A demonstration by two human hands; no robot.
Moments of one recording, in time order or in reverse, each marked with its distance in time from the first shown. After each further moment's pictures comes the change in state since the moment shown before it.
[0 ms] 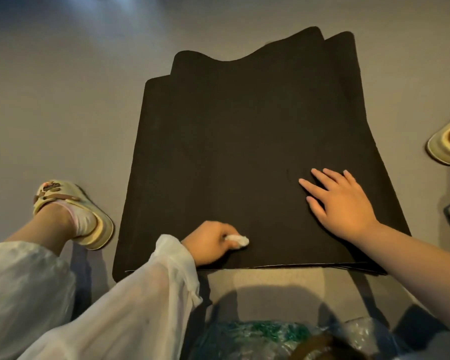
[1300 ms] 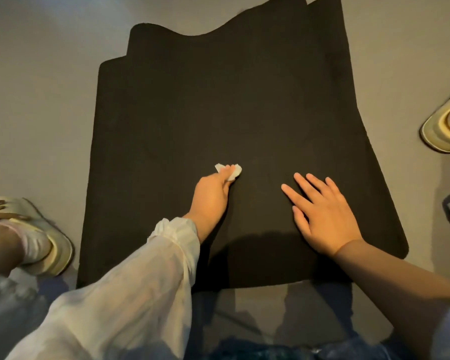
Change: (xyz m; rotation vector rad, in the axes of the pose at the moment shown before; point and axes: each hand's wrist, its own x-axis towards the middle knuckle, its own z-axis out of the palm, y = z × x) left_hand 0.111 0.042 -0.014 -0.272 0.497 0.007; right_hand 0.002 -0.002 0.028 0.058 0.094 0.021
